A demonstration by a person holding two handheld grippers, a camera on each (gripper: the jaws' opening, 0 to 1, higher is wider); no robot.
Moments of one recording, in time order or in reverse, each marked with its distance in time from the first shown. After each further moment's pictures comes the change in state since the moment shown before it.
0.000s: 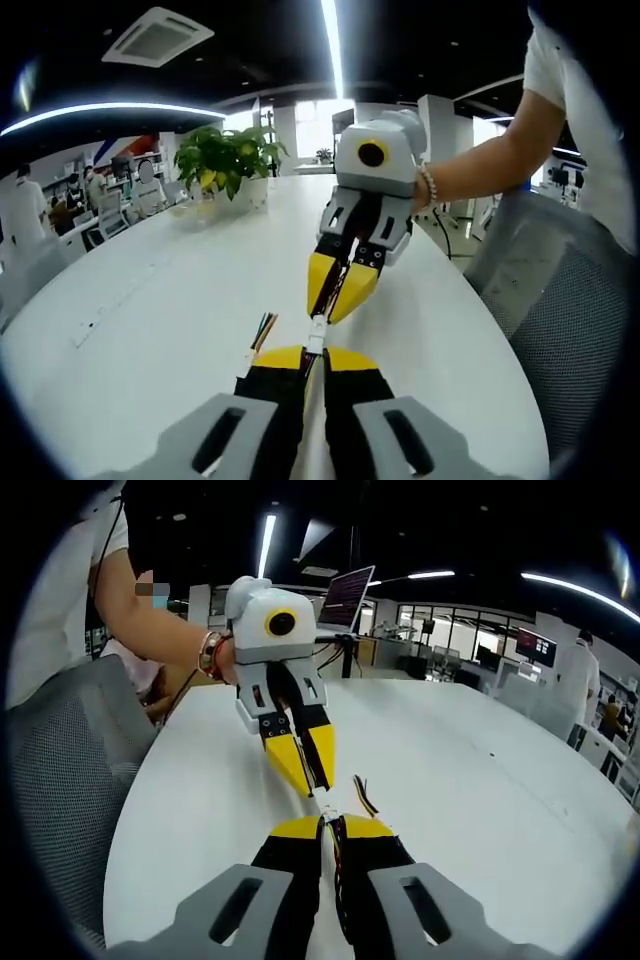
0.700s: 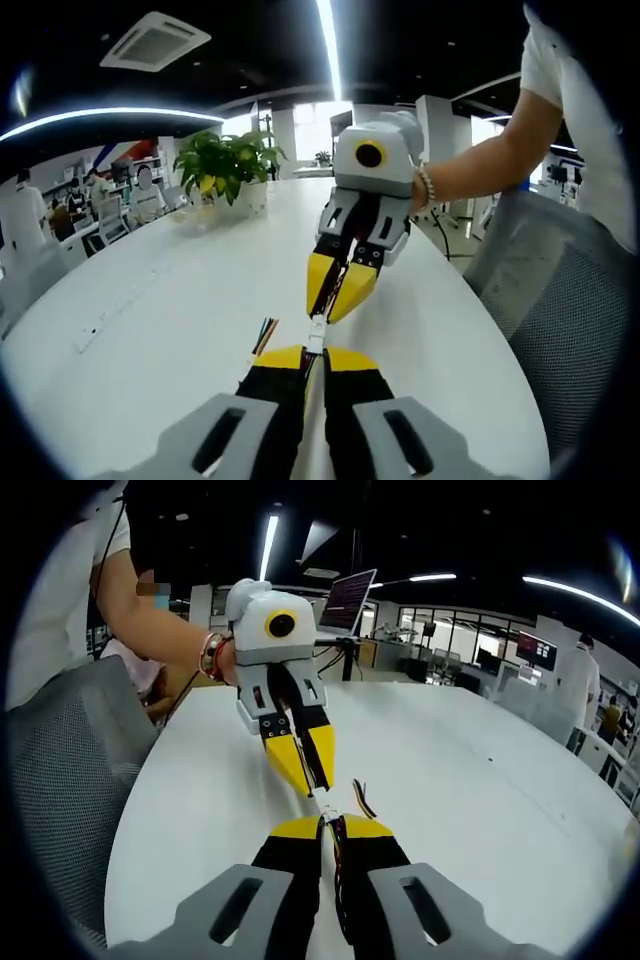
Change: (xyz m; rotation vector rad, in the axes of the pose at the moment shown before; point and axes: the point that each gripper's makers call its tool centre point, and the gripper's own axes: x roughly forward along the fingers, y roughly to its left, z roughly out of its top) left arm -0.002 -0.001 0.005 0.016 -0.010 0.003; right arm -0.003 0.001 0.005 -0.013 -0.005 -0.001
